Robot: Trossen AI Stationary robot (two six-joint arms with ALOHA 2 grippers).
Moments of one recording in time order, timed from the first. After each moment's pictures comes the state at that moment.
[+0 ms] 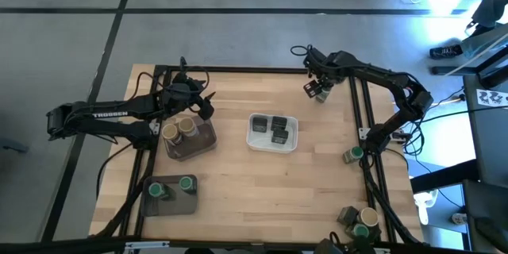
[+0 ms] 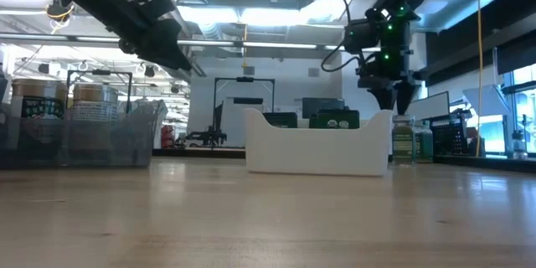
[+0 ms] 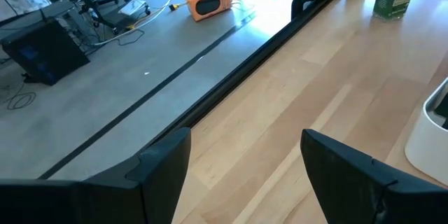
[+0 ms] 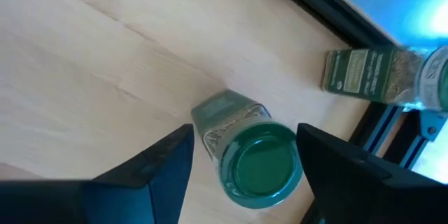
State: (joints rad) left arm 0.32 0.92 0.55 -0.12 -0.52 -0.02; right arm -0.71 1.58 1.21 -1.02 0.26 0.27
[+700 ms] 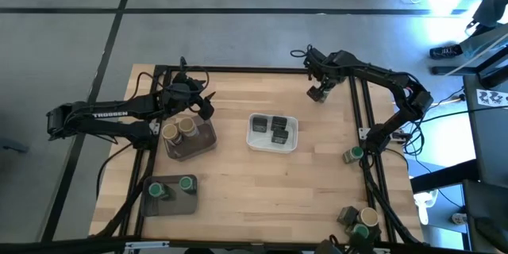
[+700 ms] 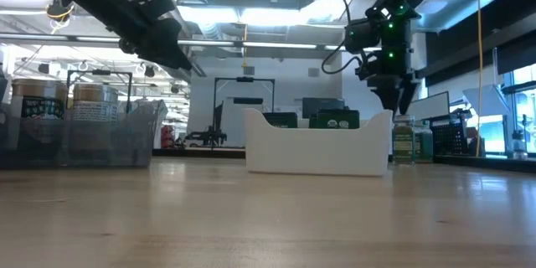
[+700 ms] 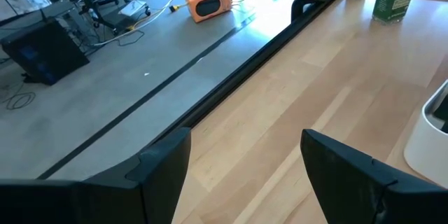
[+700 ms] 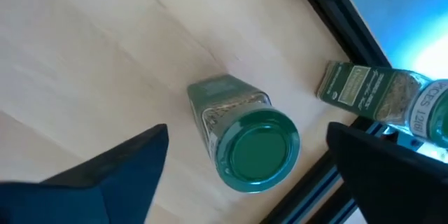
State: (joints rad) left arm 0.32 0.92 0.55 -0.12 -0.52 -0.03; right arm -0.71 1.58 1.22 -1.06 0.25 0.03
